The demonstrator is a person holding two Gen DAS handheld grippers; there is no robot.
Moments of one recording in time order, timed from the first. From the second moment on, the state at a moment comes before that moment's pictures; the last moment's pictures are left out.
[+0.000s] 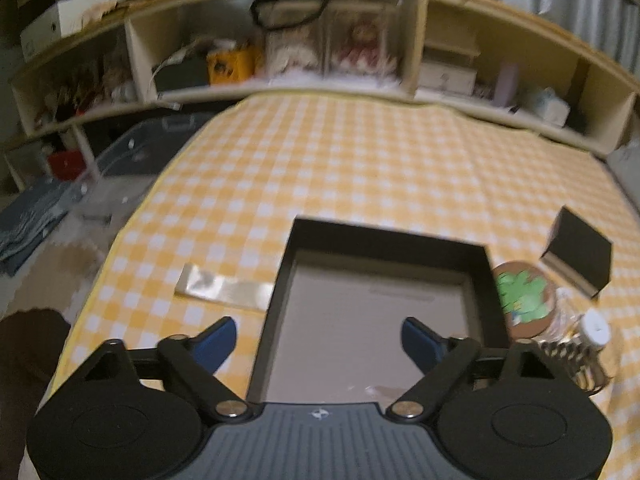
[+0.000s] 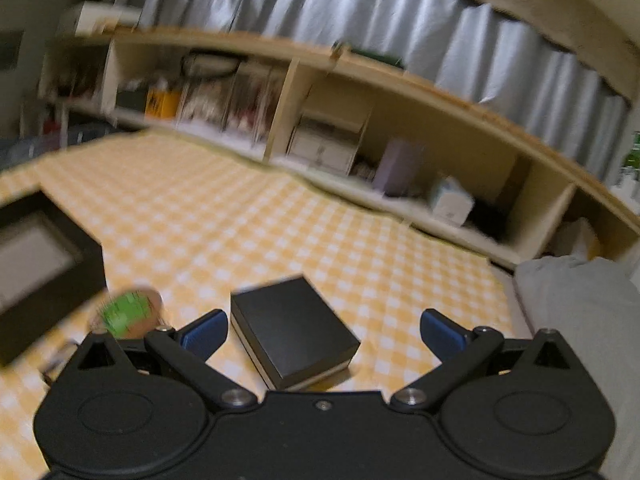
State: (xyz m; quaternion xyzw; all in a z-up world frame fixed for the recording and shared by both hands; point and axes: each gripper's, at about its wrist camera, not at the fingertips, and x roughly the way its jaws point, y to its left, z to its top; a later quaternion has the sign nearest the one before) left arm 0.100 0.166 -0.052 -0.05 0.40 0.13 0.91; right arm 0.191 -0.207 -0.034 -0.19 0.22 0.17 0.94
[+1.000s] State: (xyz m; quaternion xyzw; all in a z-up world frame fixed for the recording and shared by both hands) left arm 0.122 0.199 -0.088 -0.07 0.47 0.14 0.87; right arm 0.302 -0.210 -0.106 0.00 0.38 0.37 0.85
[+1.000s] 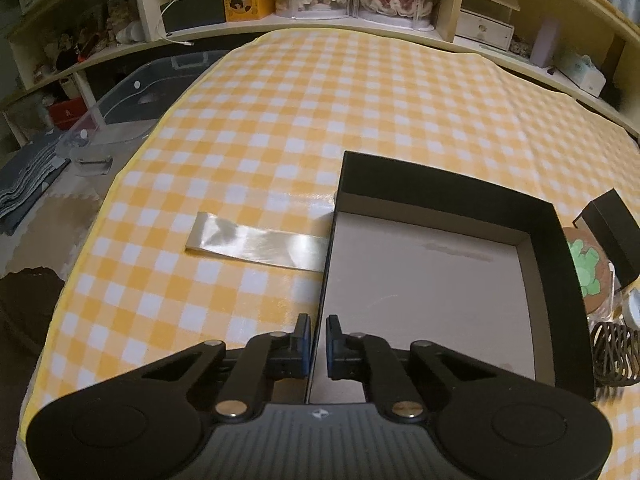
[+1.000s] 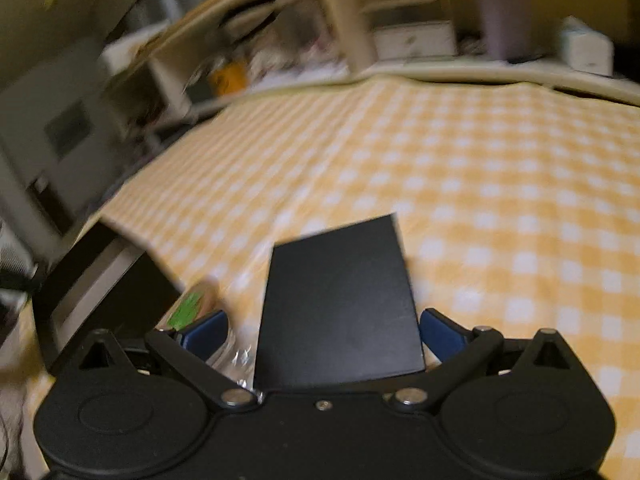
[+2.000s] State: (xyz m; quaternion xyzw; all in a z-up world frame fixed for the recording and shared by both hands) left arm 0.124 0.202 -0.094 -0.07 0.47 0.13 0.87; right arm 0.297 -0.166 -0.119 -0.07 0.40 0.18 0.89
